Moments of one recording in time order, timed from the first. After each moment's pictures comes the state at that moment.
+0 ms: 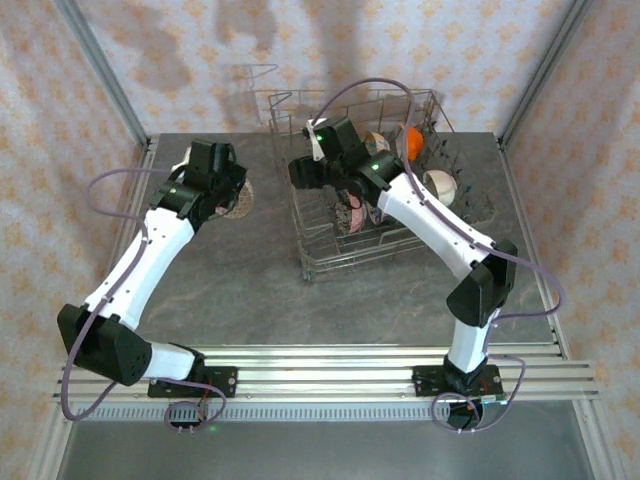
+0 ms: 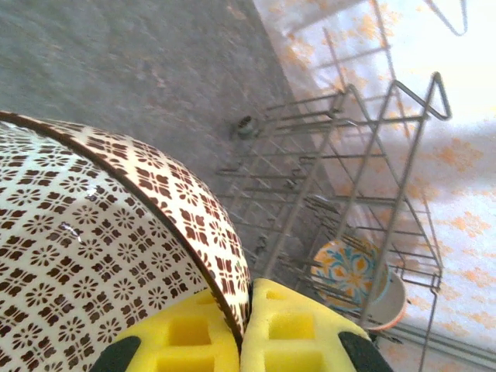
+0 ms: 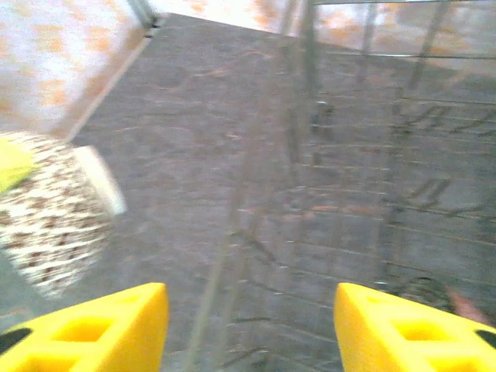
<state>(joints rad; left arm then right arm) -0.28 1.38 1.39 -0.67 -0.17 -1.32 0.73 1.80 1.89 -0.72 0.00 0.29</state>
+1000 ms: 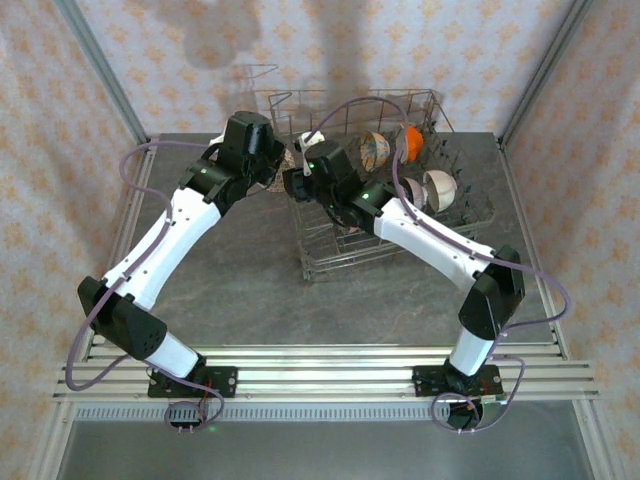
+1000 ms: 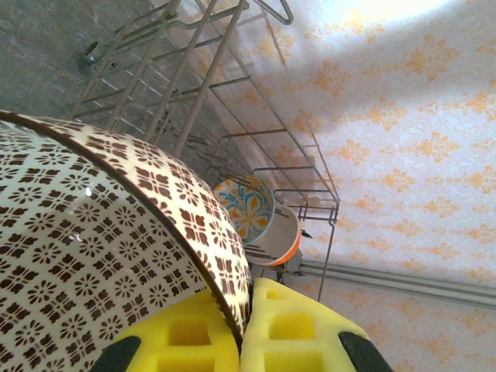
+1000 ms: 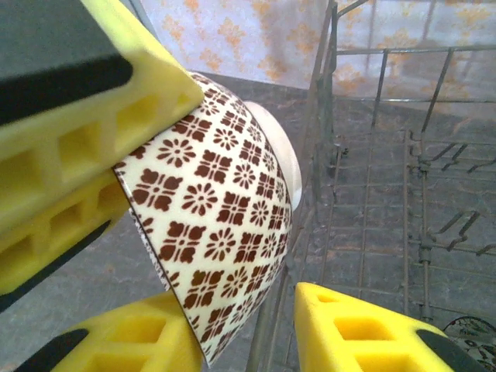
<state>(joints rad) -0.45 1.54 1.65 -0.64 -0.19 -1.41 0.82 1.72 1.64 -0.39 0.17 0.33</state>
